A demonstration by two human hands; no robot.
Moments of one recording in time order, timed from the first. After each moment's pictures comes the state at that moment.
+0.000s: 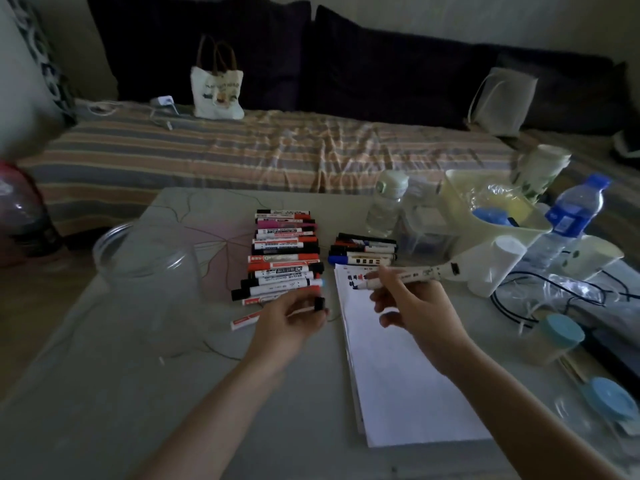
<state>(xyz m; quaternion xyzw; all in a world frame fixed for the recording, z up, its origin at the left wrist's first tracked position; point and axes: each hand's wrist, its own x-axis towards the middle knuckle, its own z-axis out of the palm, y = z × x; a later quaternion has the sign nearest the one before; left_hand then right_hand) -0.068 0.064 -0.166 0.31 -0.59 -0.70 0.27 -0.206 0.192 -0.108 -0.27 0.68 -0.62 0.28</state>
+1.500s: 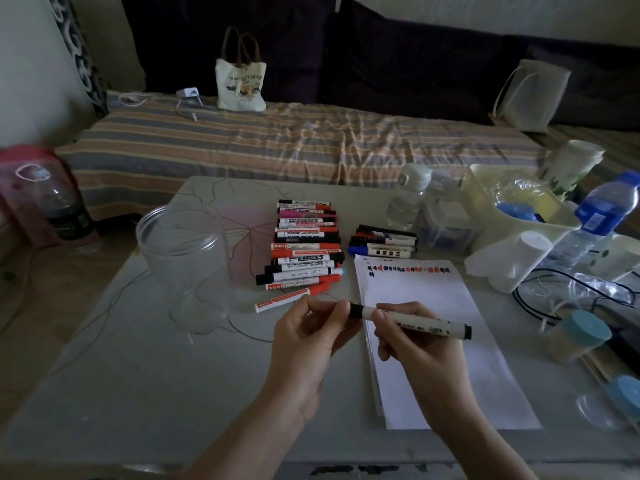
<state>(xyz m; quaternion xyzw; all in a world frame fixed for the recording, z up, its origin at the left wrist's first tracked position) -0.035 0.119 -0.131 0.32 -0.41 -0.79 0.34 -0.133 0.215 -0.124 -0.29 0.60 -0.70 0.24</state>
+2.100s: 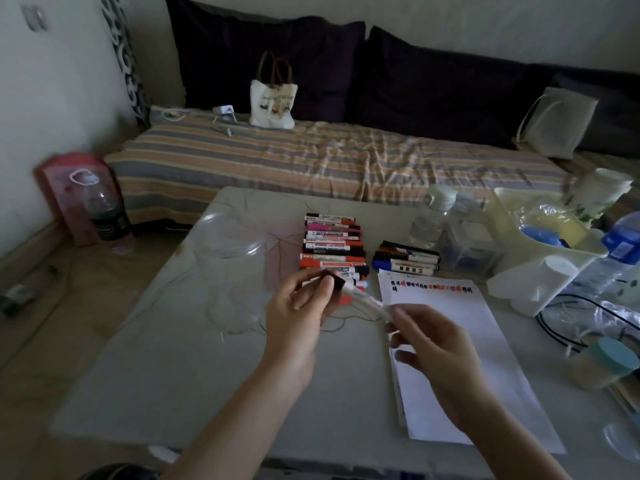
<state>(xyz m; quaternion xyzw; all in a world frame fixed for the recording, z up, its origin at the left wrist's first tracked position) -0.016 0.078 -0.119 0.28 -0.36 -0.75 0.47 -0.130 0.205 -0.109 -0.27 0.65 -0.63 0.33</state>
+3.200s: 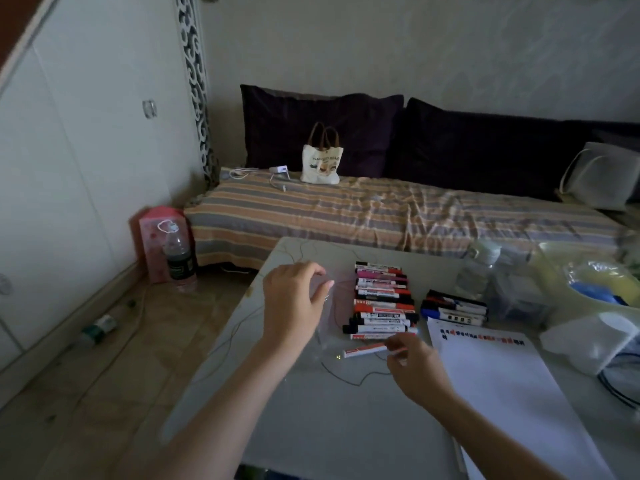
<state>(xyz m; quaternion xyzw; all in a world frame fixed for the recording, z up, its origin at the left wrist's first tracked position) 0.058 -0.018 -0.081 0.34 -0.80 -0.05 0.49 -0.113 0.118 -0.148 -0.45 0.82 -0.33 0.13</state>
